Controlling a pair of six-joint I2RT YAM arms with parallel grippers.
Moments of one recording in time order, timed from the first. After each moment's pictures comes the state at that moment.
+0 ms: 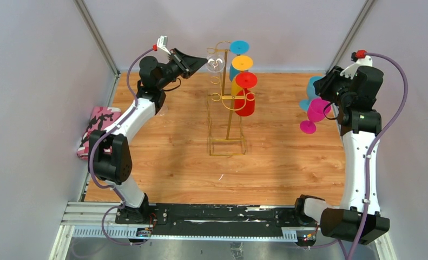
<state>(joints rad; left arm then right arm) -0.24 1.67 1.33 0.57 0.60 -1.20 -0.19 1.13 1.39 -0.54 -0.26 0.25</state>
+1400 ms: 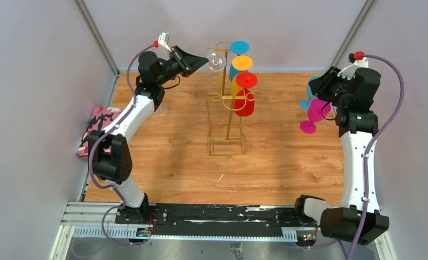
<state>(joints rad) -0.24 1.68 1.39 0.47 0.67 -1.17 -0.19 1.12 1.33 -0.45 -0.34 0.30</state>
